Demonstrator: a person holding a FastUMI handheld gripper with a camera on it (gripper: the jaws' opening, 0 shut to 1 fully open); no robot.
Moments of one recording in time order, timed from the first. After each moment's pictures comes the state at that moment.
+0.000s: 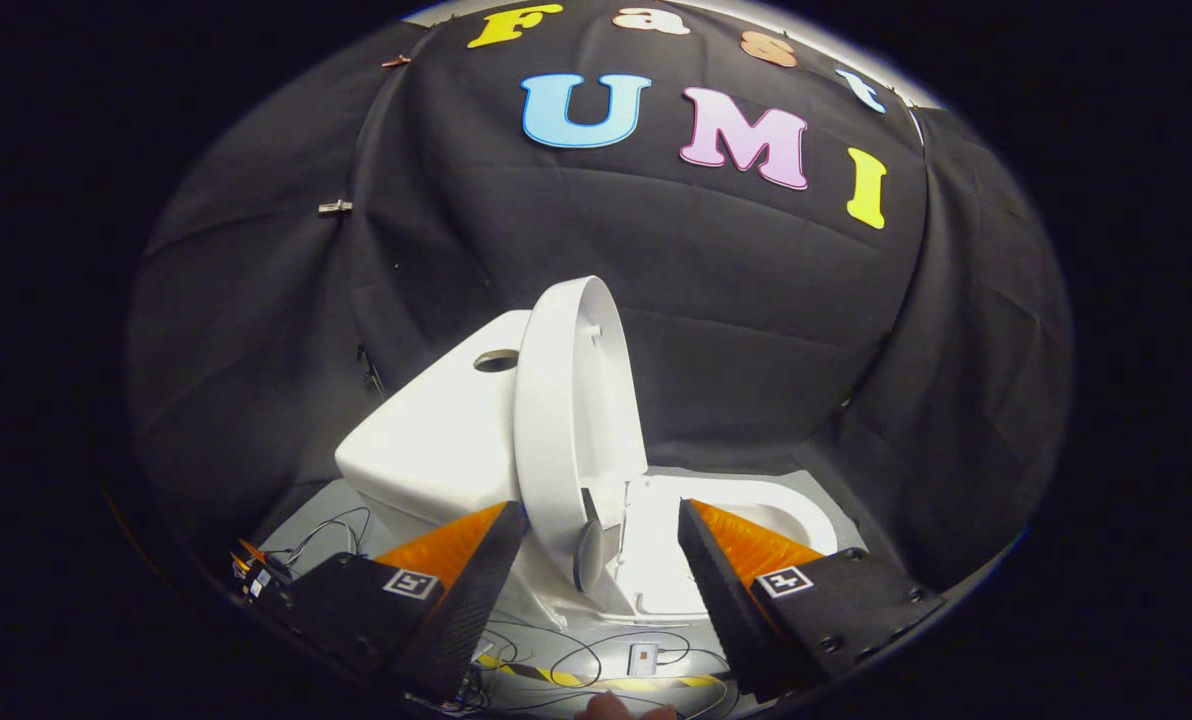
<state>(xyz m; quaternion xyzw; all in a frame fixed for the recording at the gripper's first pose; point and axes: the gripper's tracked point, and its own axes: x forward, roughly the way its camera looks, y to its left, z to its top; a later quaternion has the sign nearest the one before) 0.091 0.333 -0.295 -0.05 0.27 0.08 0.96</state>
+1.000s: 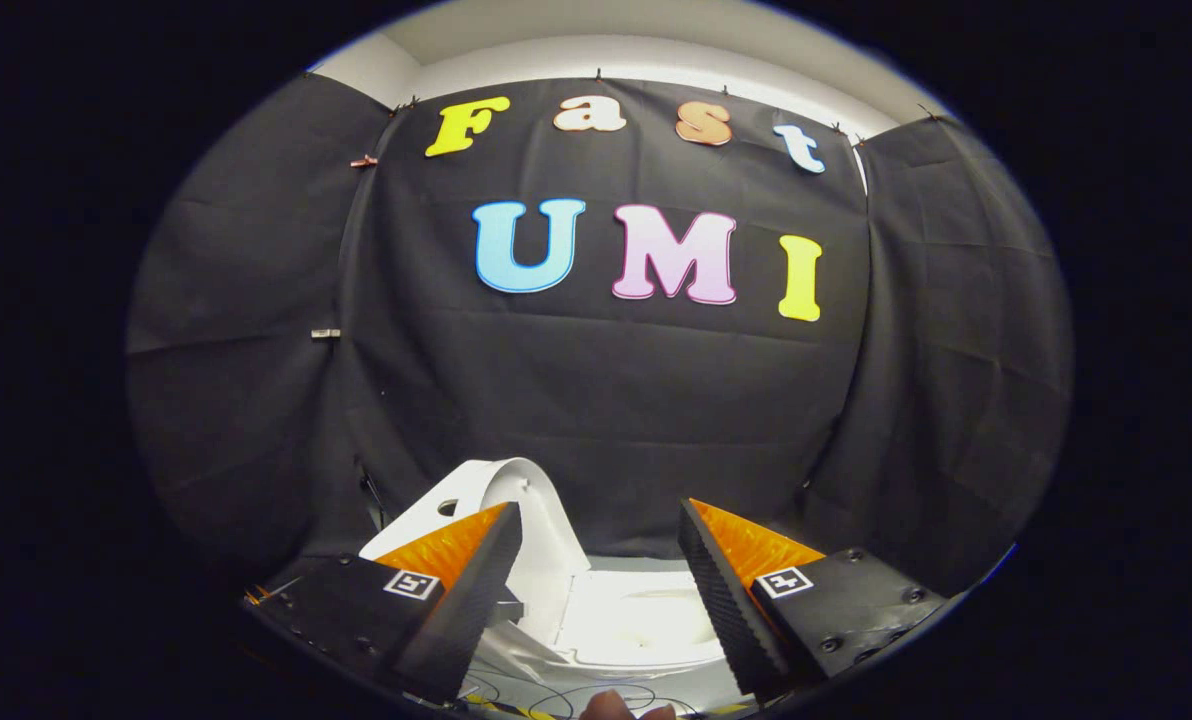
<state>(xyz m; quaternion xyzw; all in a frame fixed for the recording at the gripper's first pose) 0.073 0.206 -0.085 0.00 0.11 0.06 0.99</state>
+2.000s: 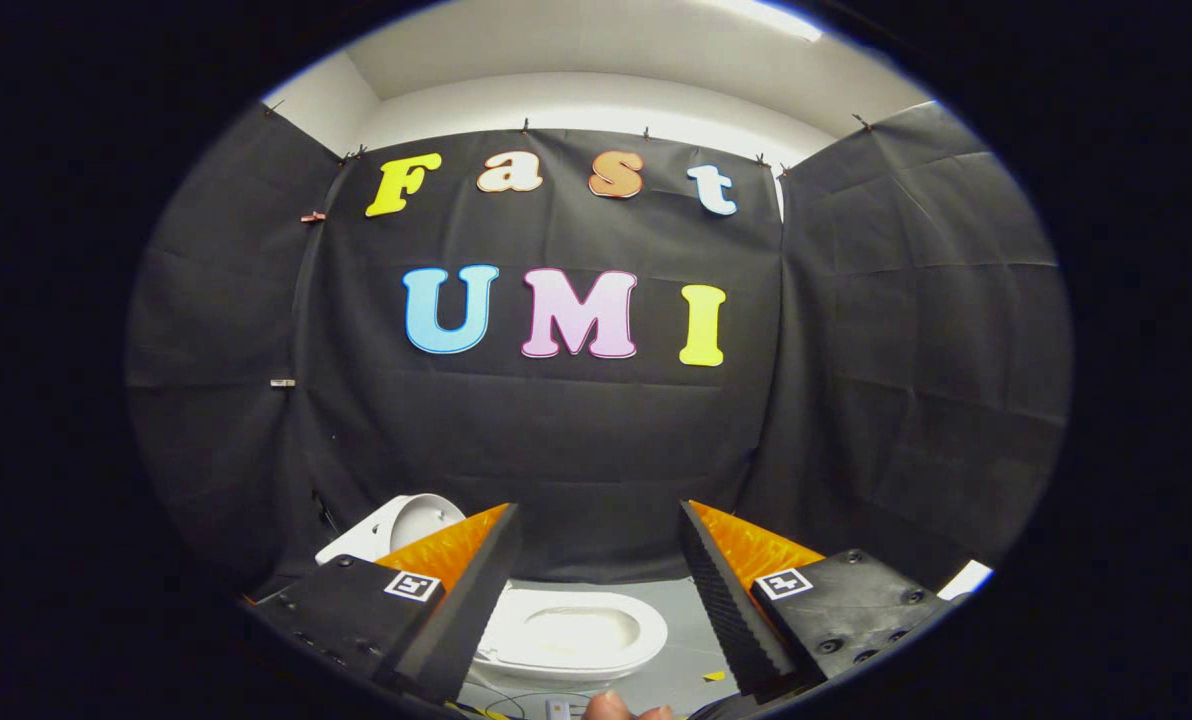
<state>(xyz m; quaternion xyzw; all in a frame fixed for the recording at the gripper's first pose) 0.003 0.045 -0.010 0.01 0.05 -0.01 1.00</state>
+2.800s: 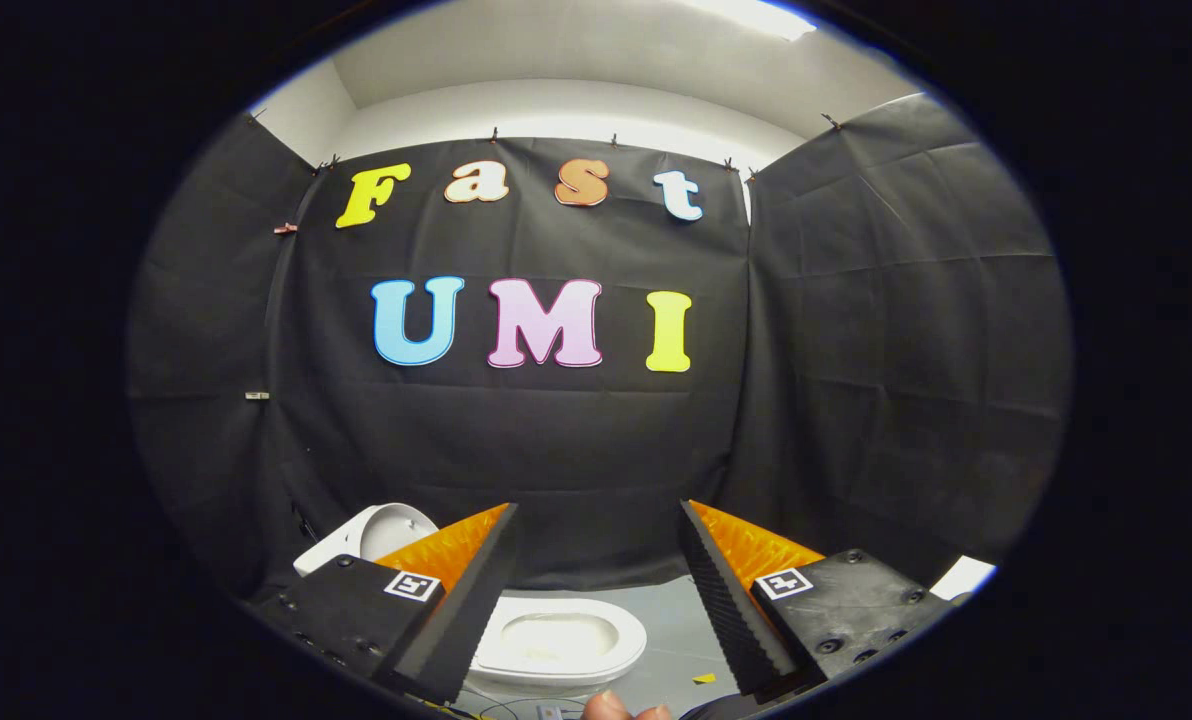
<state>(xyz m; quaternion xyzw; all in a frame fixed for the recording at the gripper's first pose) 0.001 0.022 -0.014 0.01 0.03 -0.05 1.00</state>
